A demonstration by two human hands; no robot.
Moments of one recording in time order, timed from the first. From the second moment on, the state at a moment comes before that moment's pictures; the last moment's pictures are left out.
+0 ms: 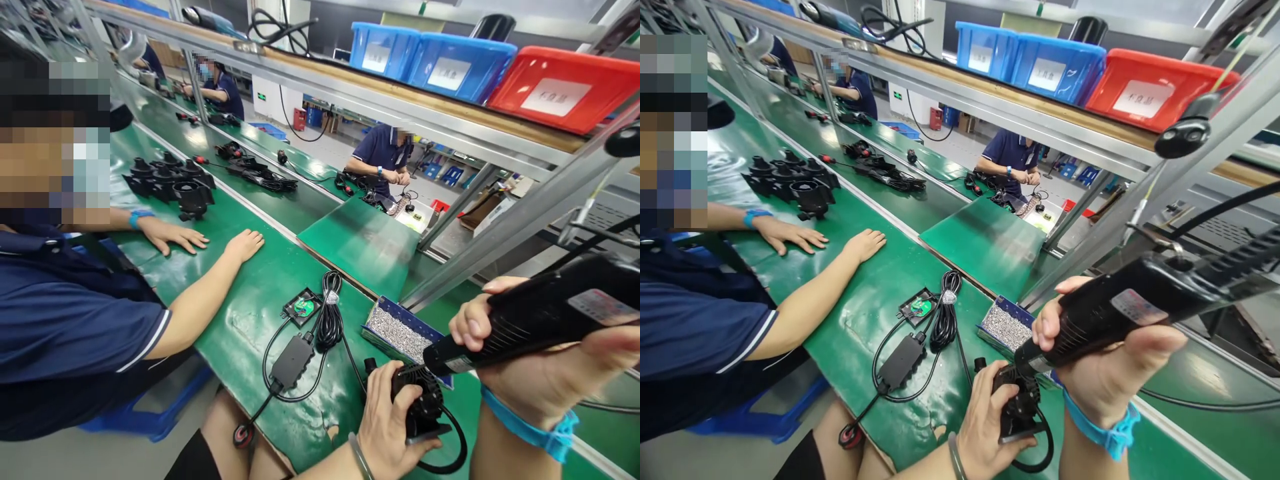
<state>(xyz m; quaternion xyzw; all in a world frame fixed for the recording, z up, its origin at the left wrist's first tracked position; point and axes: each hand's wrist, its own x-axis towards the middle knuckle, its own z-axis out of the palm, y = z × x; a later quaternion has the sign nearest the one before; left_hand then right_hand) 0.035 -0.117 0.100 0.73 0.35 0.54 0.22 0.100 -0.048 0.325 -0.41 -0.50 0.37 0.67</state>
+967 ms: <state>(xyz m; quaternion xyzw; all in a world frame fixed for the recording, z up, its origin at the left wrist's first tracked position) -0.001 -0.052 0.202 0.85 0.33 0.25 0.32 0.164 -0.089 0.344 -0.42 -0.46 0.24 0.74</state>
